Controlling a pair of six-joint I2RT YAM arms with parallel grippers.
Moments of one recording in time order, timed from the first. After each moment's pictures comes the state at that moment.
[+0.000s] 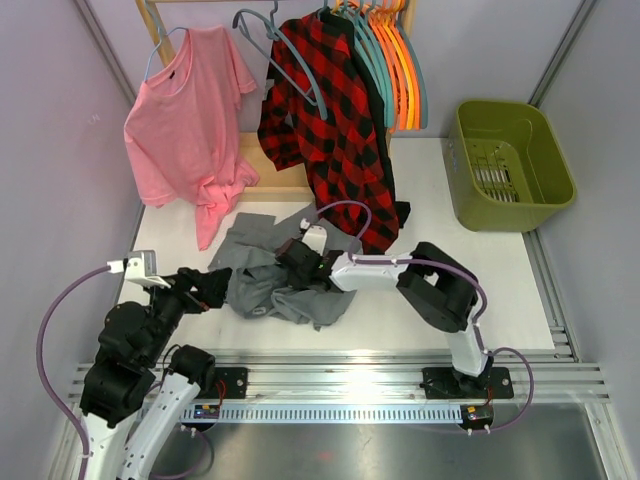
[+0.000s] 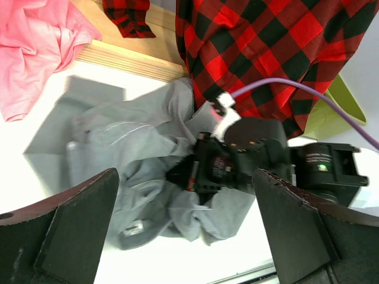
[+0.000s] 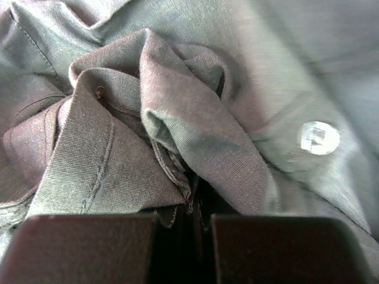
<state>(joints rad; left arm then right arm) -0.38 0.14 0.75 -0.73 -0.07 -0.54 1.05 2.05 1.33 -0.23 0.35 1.00</state>
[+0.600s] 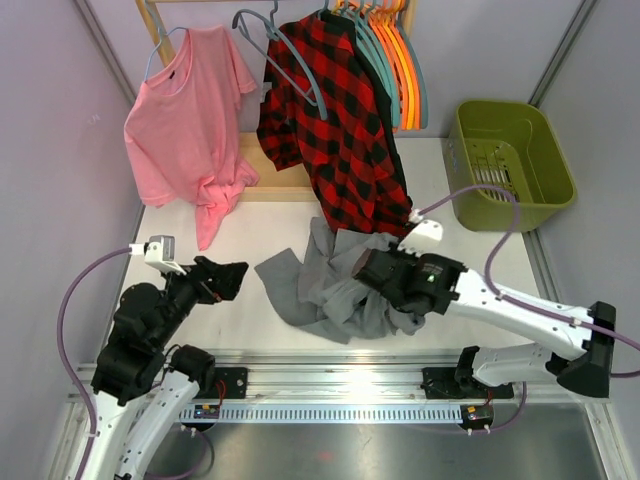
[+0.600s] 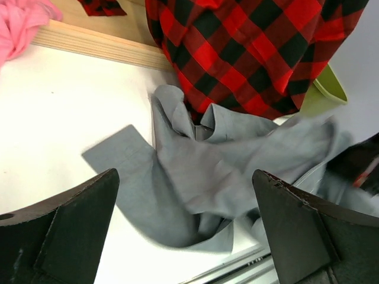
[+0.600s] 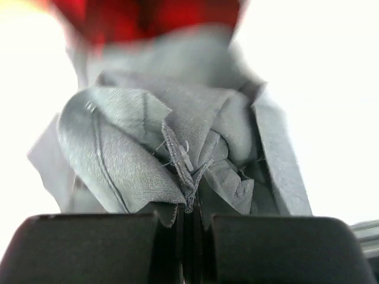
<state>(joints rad) -0.38 0.24 0.70 -0.62 0.04 -0.56 1.13 1.23 1.13 -1.04 0.83 1.31</state>
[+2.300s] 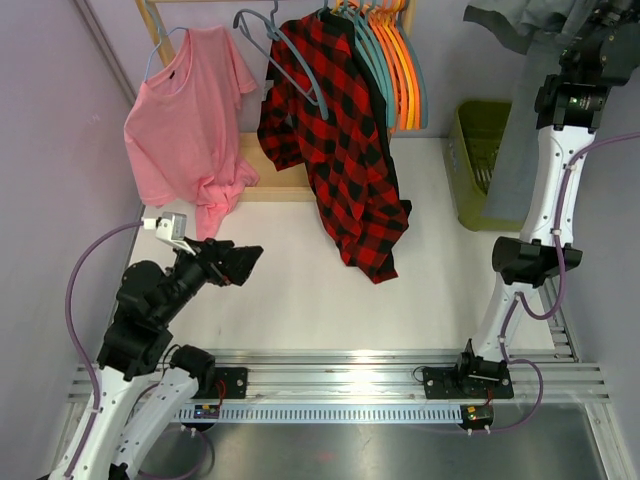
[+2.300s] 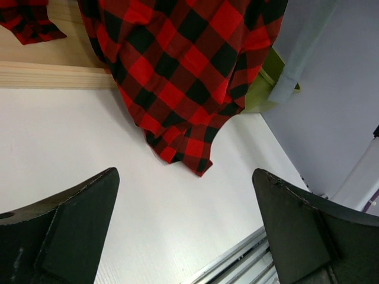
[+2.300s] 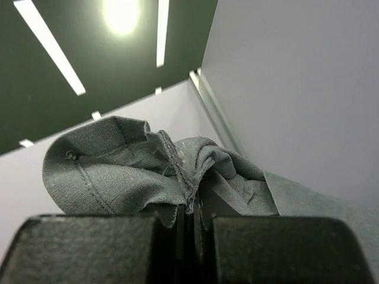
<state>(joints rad) -0.38 0.41 0.76 -0.42 0.21 -0.54 -0.14 2.07 2.76 0.28 0.39 0.22</state>
